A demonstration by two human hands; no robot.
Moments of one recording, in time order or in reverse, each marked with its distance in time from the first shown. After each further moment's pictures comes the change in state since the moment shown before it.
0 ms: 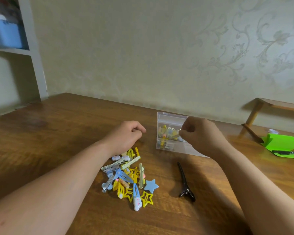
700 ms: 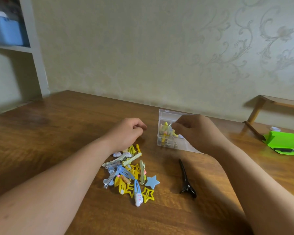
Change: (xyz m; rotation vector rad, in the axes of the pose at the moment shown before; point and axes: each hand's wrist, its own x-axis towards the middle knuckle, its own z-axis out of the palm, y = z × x) left_hand -0.001 0.002 0.000 0.017 -0.003 -0.002; right_hand -0.008 -0.022 -0.003 0.121 -0.078 -0.098
